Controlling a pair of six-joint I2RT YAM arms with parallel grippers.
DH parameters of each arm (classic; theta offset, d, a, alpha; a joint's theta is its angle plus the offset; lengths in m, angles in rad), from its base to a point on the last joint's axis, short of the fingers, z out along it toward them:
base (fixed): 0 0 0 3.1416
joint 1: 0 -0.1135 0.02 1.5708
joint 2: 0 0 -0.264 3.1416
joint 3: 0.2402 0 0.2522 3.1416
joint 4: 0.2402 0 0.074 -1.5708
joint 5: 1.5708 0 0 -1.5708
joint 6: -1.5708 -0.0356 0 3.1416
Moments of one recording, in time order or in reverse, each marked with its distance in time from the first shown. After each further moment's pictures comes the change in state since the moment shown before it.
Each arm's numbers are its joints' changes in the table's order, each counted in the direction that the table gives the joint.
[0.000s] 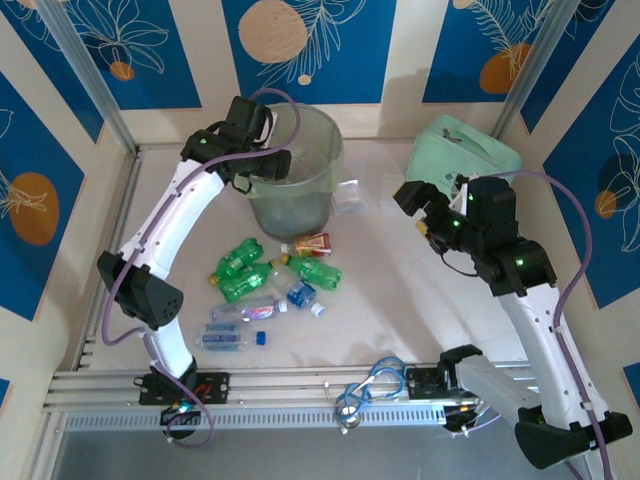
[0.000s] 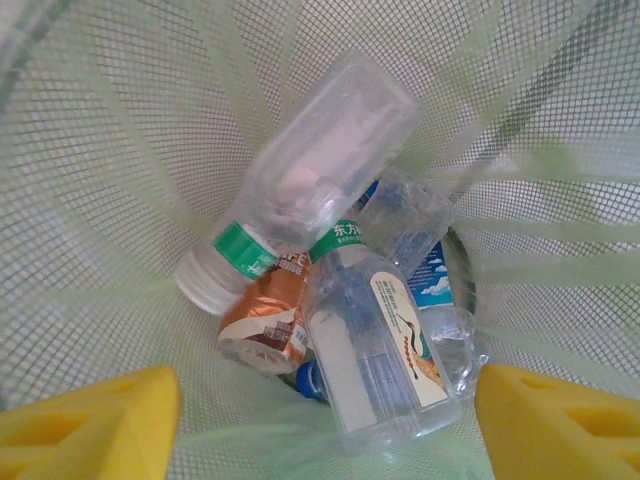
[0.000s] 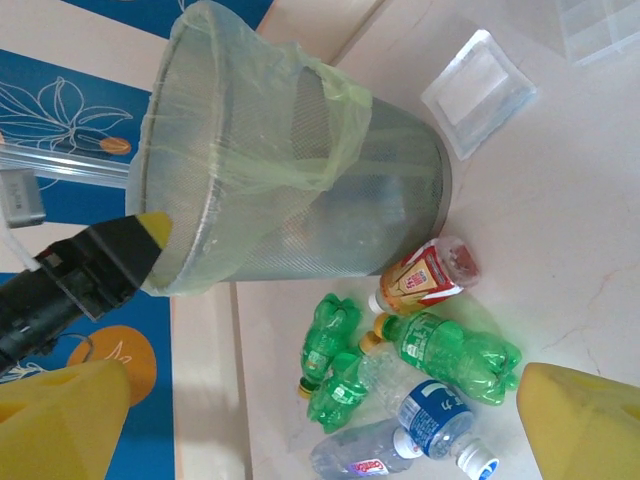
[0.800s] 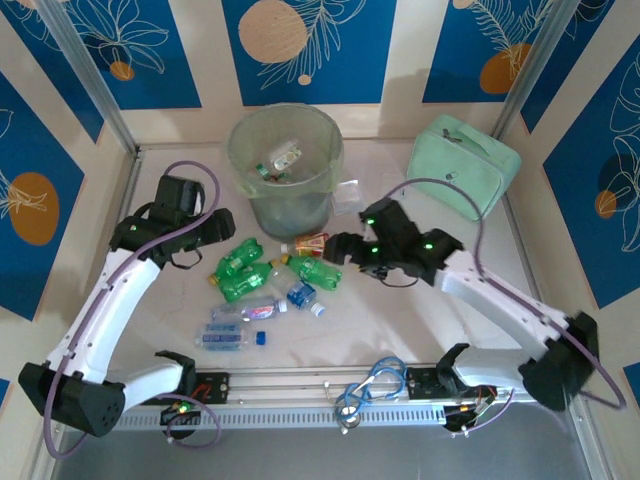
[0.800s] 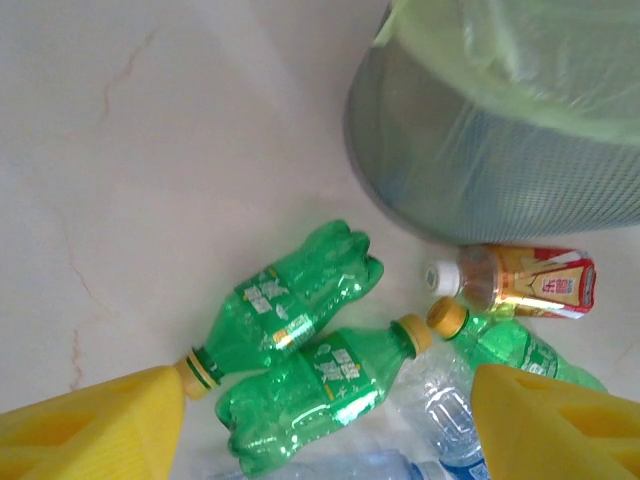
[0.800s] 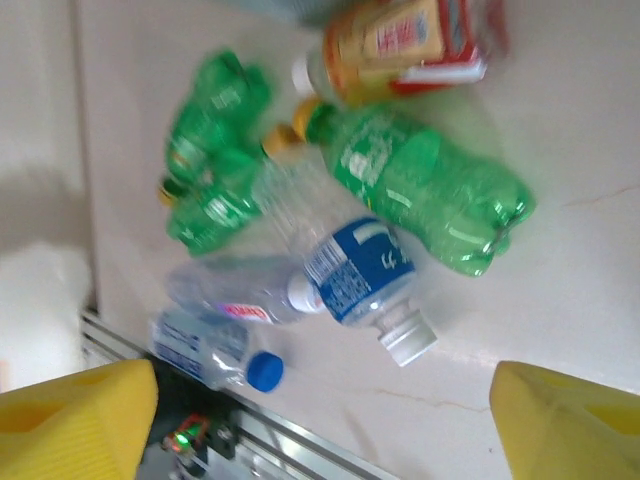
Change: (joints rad) left arm -0.186 -0.649 -0.805 -0.068 0.108 0.346; right arm -0.487 0.336 -0.139 -0.109 0.055 0.129
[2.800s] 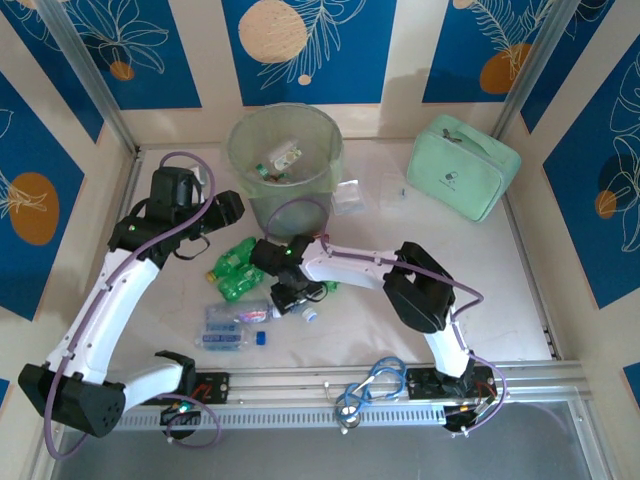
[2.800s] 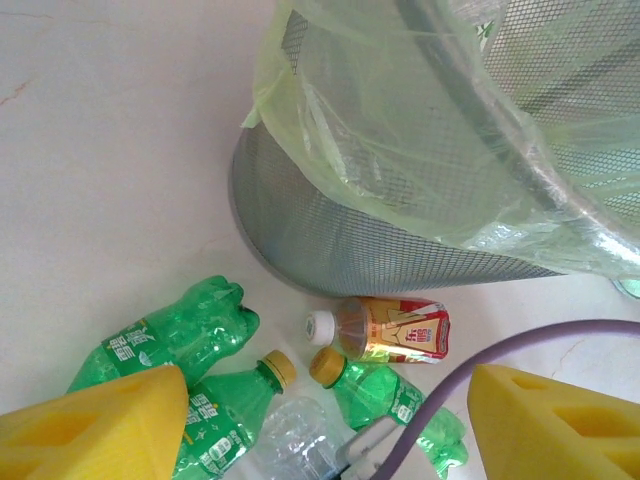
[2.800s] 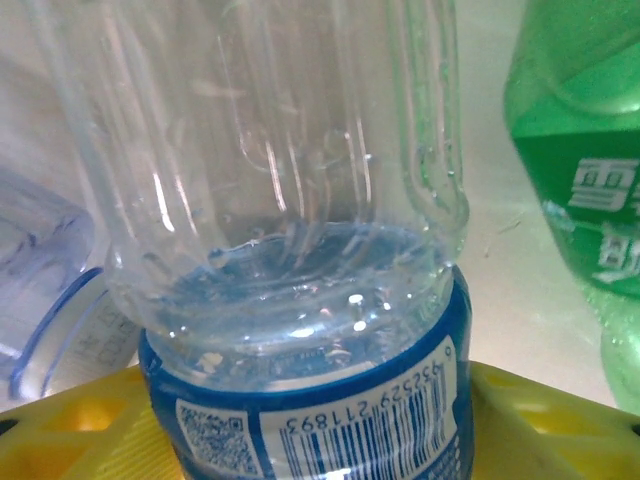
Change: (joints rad) left arm -0.004 -0.005 0.017 -0.176 0.137 0.084; right arm -0.340 0.775 0.504 0.307 0.281 0.339
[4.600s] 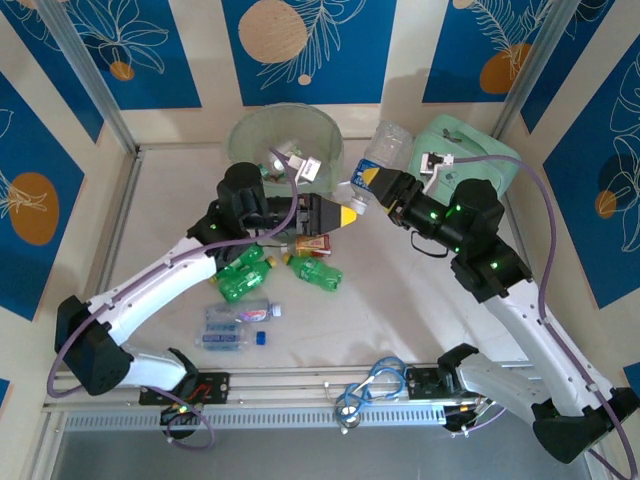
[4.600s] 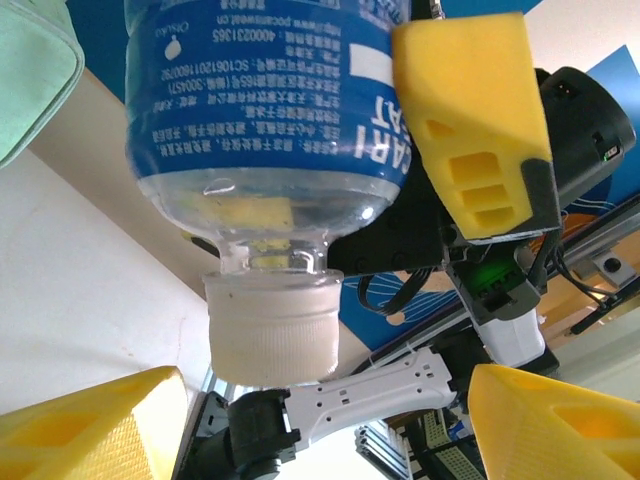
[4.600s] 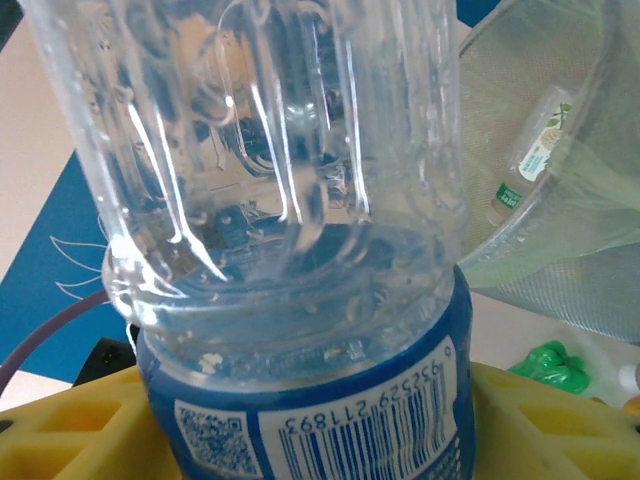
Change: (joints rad) left arm 0.439 0.232 -0.032 -0.979 0.768 0.300; right arm 0.605 -1.102 -0.480 -0.808 -0.388 -0.575
